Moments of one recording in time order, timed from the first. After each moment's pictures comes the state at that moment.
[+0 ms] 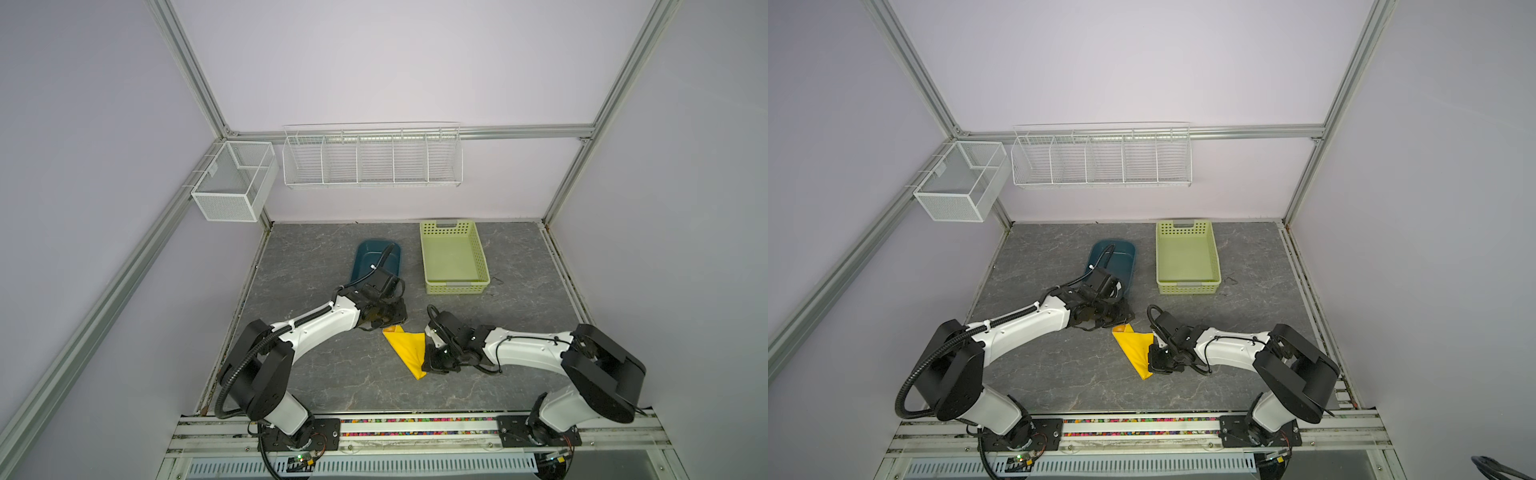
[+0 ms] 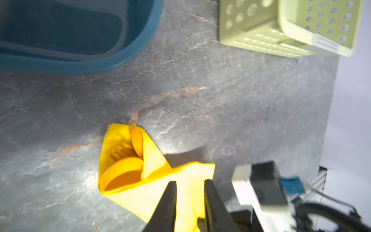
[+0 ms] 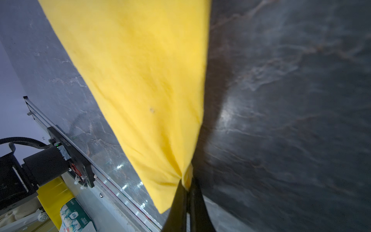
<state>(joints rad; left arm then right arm) -0.73 1.54 1.00 -0.46 0.22 -0.78 0.91 1.54 0.68 -0.26 -0.35 0.89</state>
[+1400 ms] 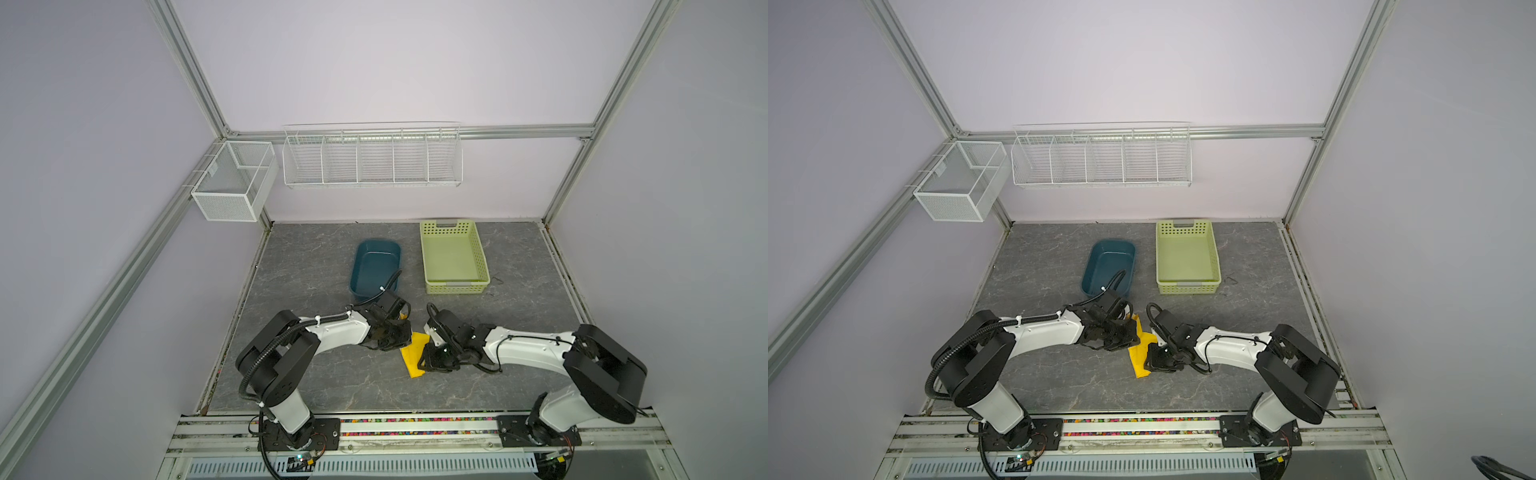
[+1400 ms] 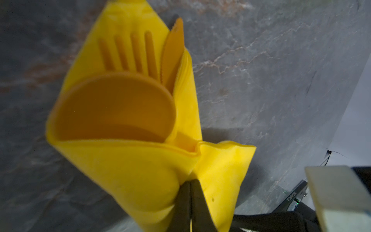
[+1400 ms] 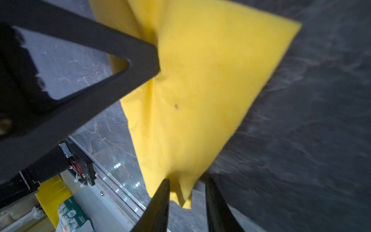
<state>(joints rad) -0.81 1.67 0.84 -0.23 0.31 -0.88 0.88 1.52 0.68 -0.27 -0.35 0.86</state>
